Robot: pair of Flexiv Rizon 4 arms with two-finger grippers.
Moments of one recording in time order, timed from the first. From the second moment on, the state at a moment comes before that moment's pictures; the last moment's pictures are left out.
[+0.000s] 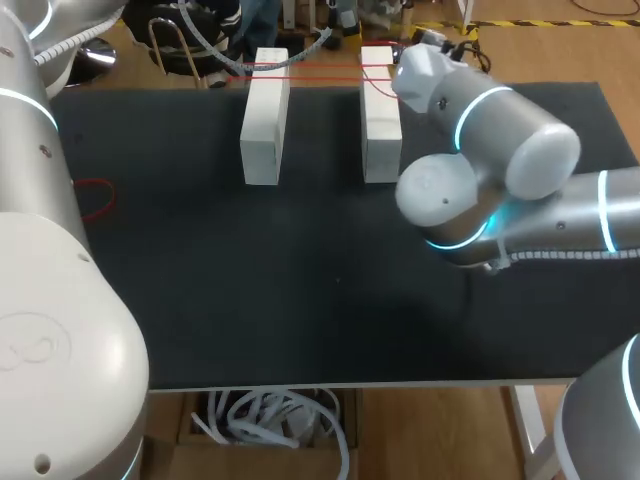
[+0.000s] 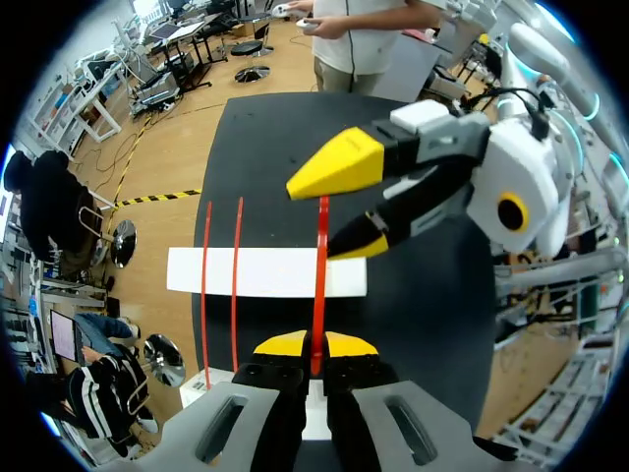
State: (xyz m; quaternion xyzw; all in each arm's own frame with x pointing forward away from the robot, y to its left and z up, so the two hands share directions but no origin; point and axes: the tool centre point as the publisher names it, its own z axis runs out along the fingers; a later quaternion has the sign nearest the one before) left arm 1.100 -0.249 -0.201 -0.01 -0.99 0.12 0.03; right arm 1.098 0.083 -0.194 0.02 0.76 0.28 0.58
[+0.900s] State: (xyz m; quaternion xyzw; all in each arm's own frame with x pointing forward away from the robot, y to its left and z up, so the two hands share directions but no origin) left arm 1.100 -0.249 -0.201 -0.01 -0.99 0.12 0.03; right arm 1.094 0.000 -0.185 0.02 0.78 0.34 0.52
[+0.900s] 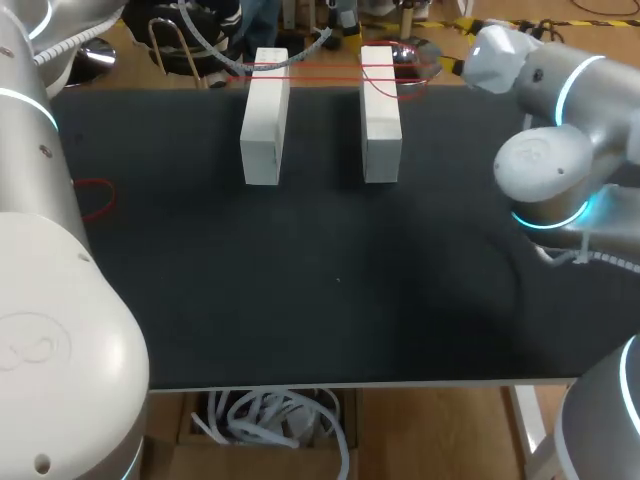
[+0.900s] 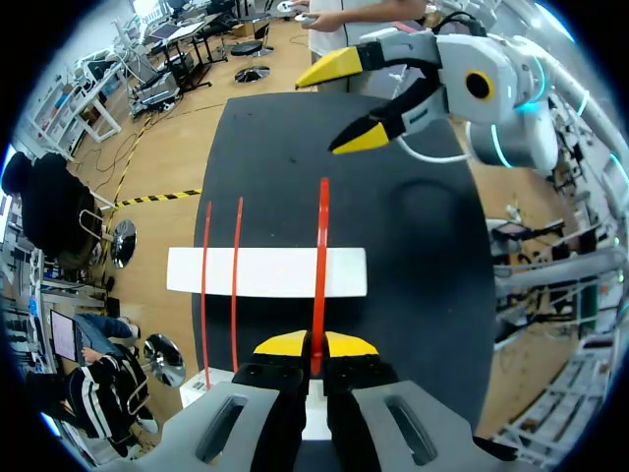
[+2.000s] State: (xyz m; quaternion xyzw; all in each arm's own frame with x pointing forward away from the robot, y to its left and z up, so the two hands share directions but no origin) left arm 1.104 -0.109 -0.187 0.11 -0.99 -0.04 0.03; right arm 1.107 -0.027 -0.190 0.04 0.79 0.38 0.48
